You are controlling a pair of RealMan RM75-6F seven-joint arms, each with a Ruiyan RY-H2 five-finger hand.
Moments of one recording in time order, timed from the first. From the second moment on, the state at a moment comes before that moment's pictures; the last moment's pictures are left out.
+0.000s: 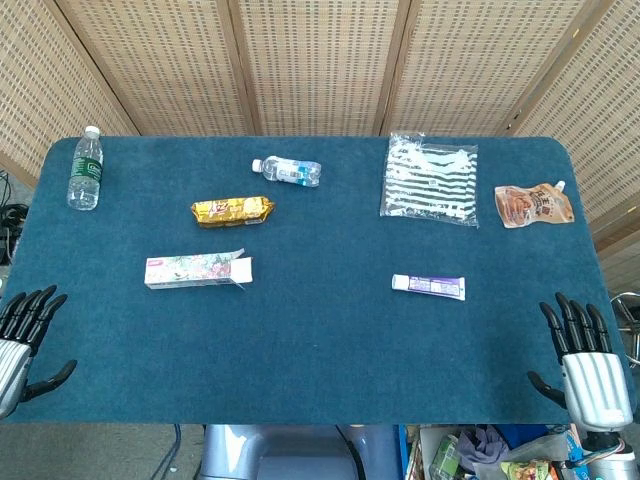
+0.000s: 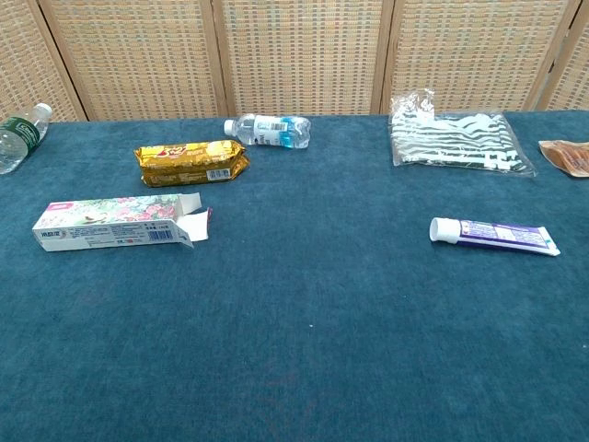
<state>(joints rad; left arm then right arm) -0.06 -1.08 0.06 -1.57 1.70 1.61 -0.09 0.01 -1.18 0.01 -1.64 -1.64 1.67 -0.18</state>
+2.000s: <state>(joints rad) -0.11 -1.11 -0.02 -1.56 1.54 1.48 -0.08 0.56 -1.66 0.26 -1.16 -1.02 0.92 -0.25</state>
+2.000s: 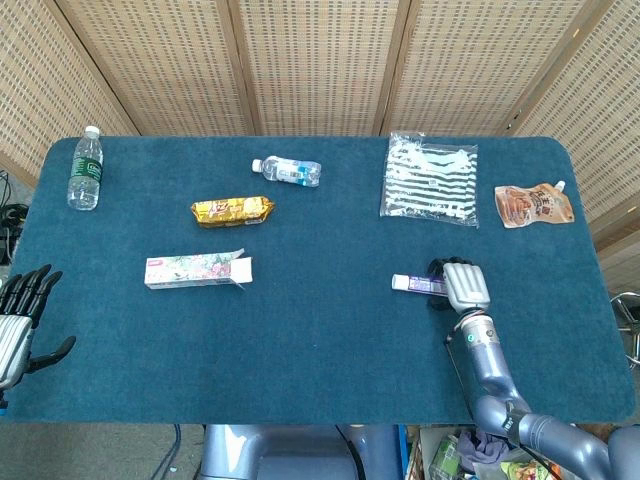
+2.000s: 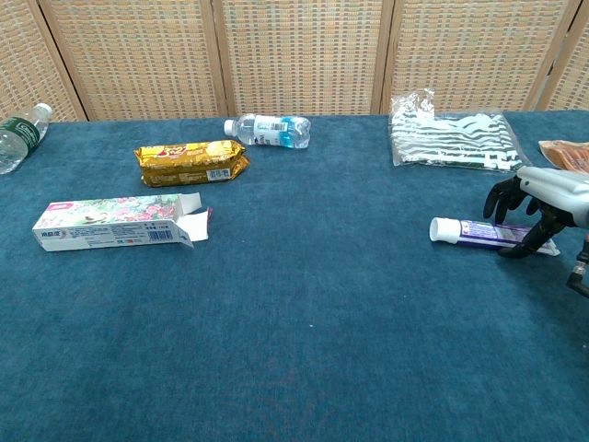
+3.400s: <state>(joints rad) -0.45 -1.15 -0.12 -1.41 1.47 1.01 -0.08 0.50 -1.45 0.18 -1.30 -1.27 1.03 -0.02</state>
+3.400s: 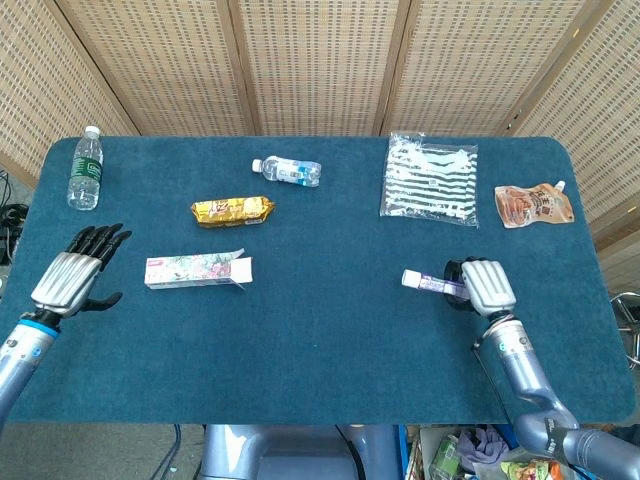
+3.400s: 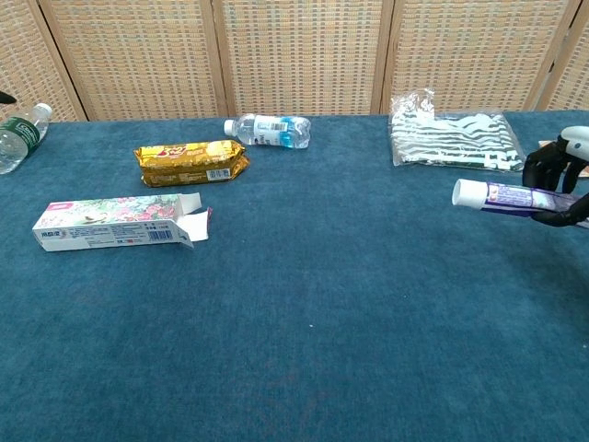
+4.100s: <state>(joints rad) -0.72 -1.54 -0.17 -1.09 1.29 0.72 0.04 0.48 -1.37 0.17 -1.32 -1.26 1.04 -0.02</state>
